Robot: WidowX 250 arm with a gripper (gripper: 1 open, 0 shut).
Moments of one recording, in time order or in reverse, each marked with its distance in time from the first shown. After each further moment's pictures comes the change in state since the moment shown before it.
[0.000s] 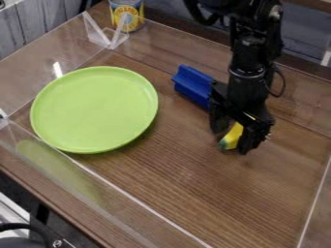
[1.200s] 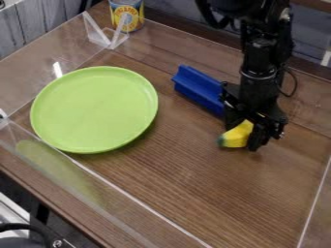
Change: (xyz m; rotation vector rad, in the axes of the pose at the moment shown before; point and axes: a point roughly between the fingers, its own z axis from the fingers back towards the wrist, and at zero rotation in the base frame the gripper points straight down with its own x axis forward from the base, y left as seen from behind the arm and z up) arm 0.018 -0.014 -0.005 -0.014 -0.043 -0.013
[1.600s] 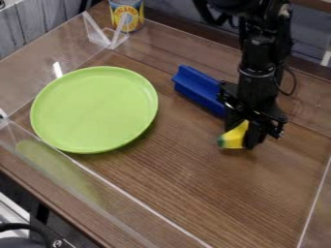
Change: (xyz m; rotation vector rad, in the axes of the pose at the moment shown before) arm -0.006 -0.002 0.005 -0.004 0.013 0.028
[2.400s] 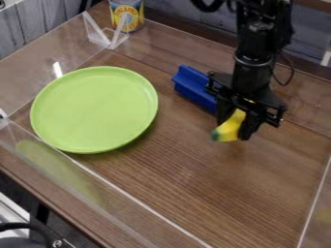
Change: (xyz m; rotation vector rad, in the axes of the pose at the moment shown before) arm -0.011 0.006 0.020 0.062 -0.005 0.201
